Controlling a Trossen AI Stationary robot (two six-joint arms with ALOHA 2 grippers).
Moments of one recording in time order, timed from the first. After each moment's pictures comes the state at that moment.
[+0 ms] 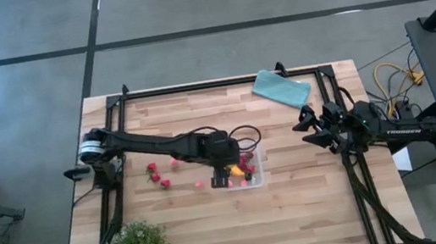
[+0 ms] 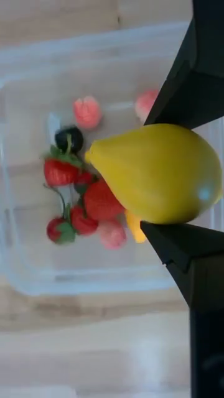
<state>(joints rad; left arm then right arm) -0.08 1.84 1.46 -0.68 -0.11 0.08 -0.26 0.34 0.01 0.69 -0.44 0.58</state>
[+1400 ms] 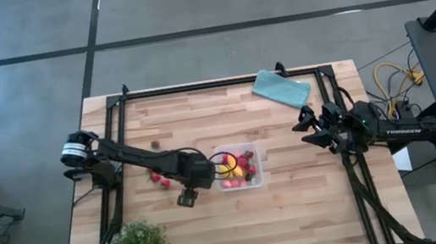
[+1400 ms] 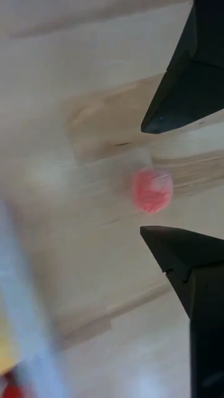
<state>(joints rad) -0.17 1.68 1.07 -0.68 0.02 0.16 -0.26 0.35 0.01 0.68 -0.44 0.58</state>
